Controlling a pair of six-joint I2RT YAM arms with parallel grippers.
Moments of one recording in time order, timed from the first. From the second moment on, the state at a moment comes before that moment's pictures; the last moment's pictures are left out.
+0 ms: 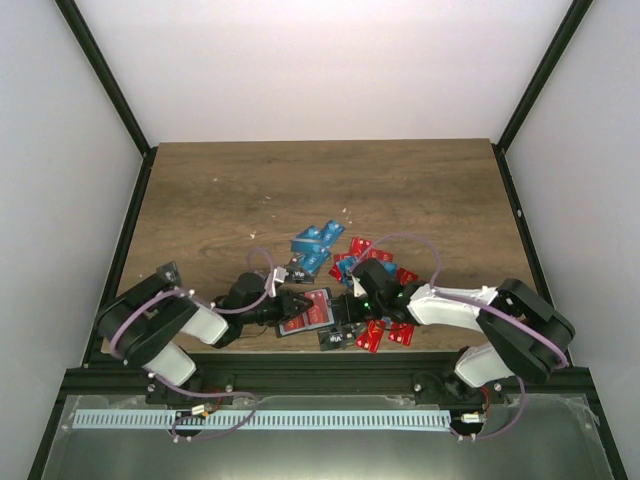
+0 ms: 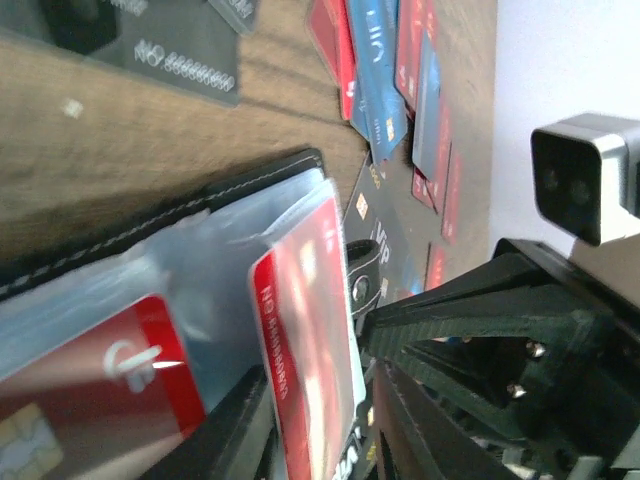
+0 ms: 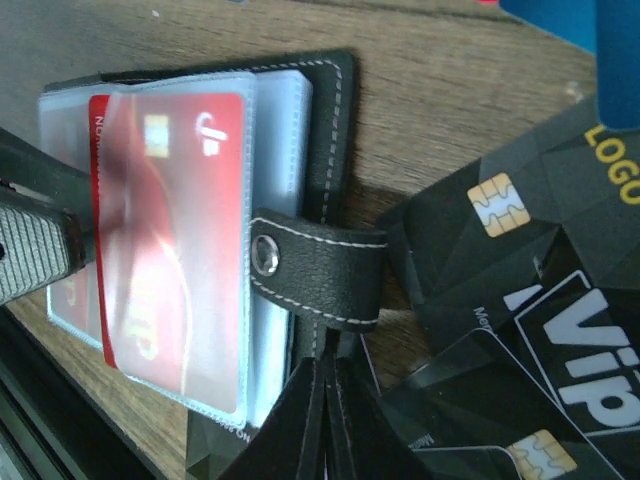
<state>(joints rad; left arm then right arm) -0.71 1.63 0.18 0.96 0.49 -1.19 0.82 1.44 0.52 -0.03 -0.30 0.68</state>
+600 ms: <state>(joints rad) -0.71 1.25 0.34 0.13 0.34 -0.87 0.81 1.37 0.56 -0.03 -0.40 0.66</state>
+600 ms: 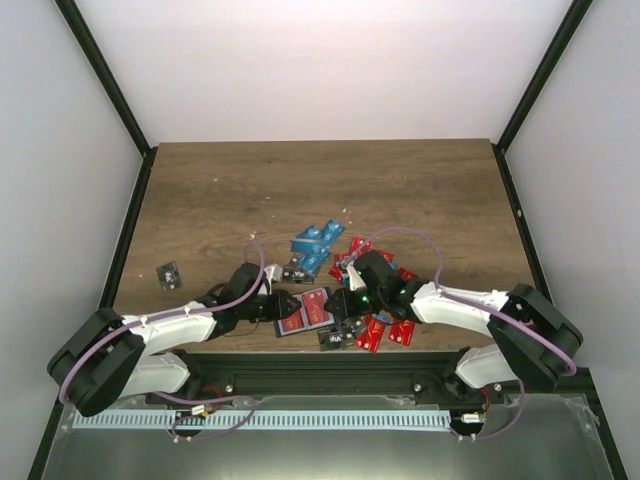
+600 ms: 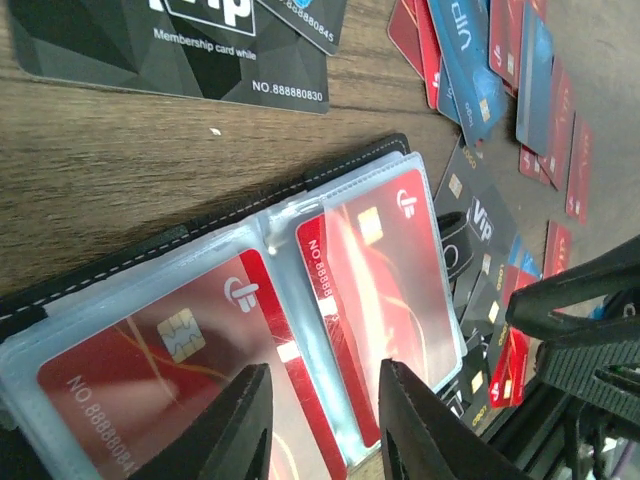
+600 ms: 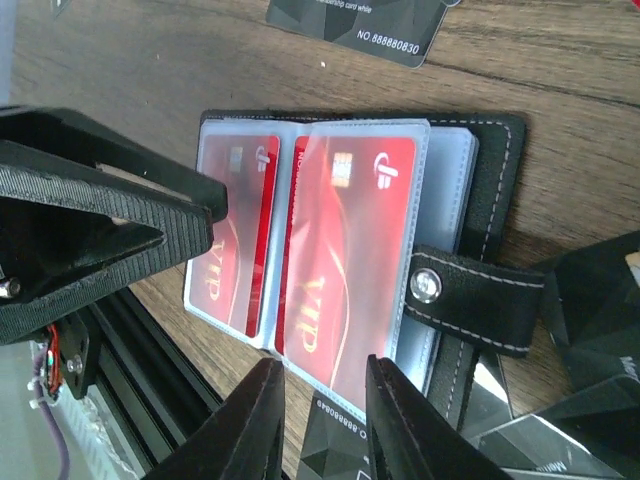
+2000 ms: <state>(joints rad) -0.75 1.40 0.40 0.15 0.40 -0.76 0.78 1.47 0.54 0.08 -0.48 0.72</state>
